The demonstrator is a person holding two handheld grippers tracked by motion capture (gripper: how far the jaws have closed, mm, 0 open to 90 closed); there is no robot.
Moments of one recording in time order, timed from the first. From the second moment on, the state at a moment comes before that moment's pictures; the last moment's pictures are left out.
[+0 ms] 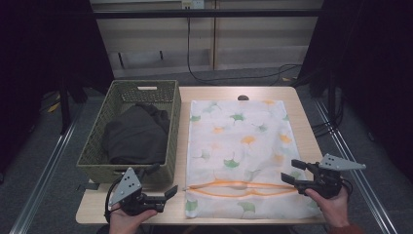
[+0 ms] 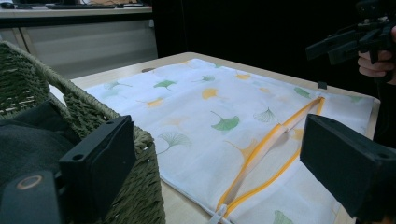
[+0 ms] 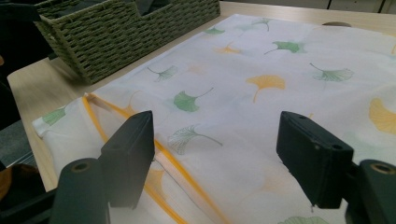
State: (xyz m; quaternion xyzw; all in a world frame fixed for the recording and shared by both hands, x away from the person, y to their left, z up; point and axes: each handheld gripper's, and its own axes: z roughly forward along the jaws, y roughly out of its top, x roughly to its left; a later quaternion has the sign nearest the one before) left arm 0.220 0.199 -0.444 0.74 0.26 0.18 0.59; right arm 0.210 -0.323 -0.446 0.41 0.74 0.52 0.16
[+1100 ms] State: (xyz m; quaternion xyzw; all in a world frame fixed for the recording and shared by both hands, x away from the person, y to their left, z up) left arm 0.213 0.201 -0.447 0.75 0.26 0.18 0.58; right arm 0.240 -0.251 -0.431 0.33 0.81 0.47 0.09
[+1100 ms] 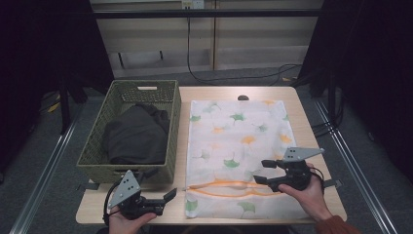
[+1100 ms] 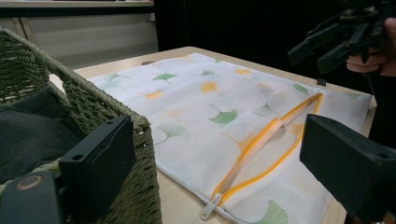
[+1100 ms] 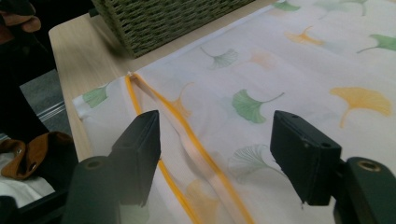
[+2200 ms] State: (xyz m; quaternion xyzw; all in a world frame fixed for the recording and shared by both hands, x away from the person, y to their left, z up) left arm 0.212 0.201 -0.448 0.75 0.26 0.17 0.58; right arm 0.272 -0.189 -0.488 0.29 0.91 0.30 0.06
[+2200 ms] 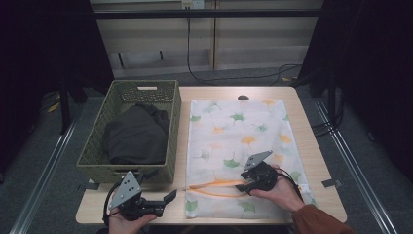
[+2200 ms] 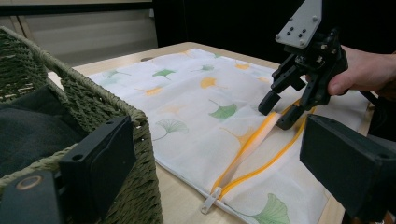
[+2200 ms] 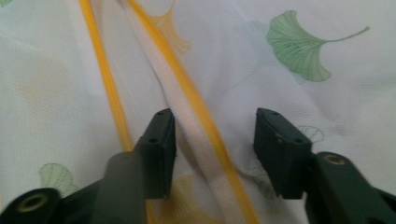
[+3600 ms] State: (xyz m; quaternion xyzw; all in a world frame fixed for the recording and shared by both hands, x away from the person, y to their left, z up) left arm 0.211 0.201 -0.446 0.75 0.26 0.19 0.58; right arm 0.307 -0.207 -0.463 0.35 0.83 0.40 0.14
